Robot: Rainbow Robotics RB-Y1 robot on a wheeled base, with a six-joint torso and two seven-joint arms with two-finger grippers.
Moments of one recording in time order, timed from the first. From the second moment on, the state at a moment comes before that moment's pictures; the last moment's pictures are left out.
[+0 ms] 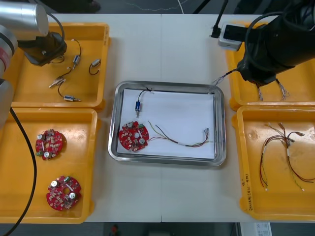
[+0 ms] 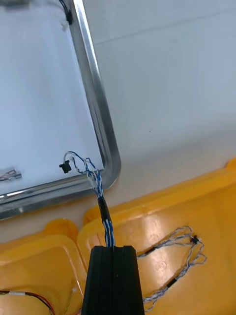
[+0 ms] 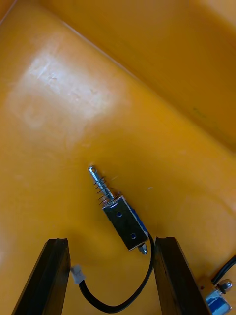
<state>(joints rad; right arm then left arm) -0.79 -0.59 0.05 -1.98 -0.76 1.92 2.26 -1.26 0.54 -0.12 -0.34 0.40 0.92 -0.94</state>
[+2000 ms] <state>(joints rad) -0.72 -0.47 0.60 -1.71 -0.48 1.49 2.25 -1.20 0.53 -0.16 -0.33 0.38 0.72 -0.95</state>
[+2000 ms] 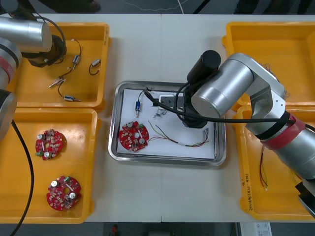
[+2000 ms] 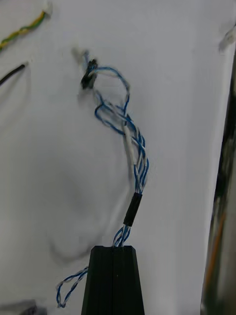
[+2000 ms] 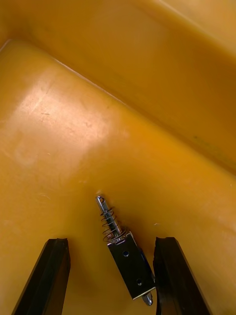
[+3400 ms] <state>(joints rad) -0.72 -0.50 0.39 -2.05 -0.52 1.91 2.25 -1.19 0.61 -0.15 -0.63 0.42 1.19 -0.95</state>
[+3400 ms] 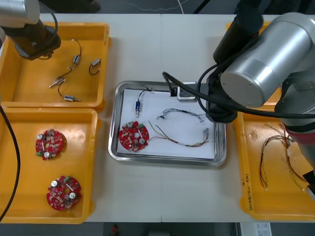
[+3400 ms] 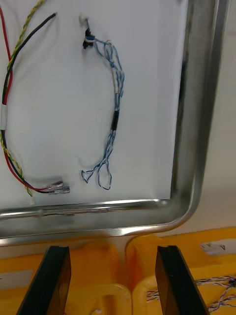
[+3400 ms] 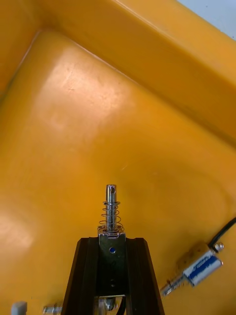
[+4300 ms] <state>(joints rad) -0.49 -0.58 -0.05 -2.18 -0.66 1.92 1.74 -1.01 0.55 -0.13 -1.51 0.49 1.80 -0.90</state>
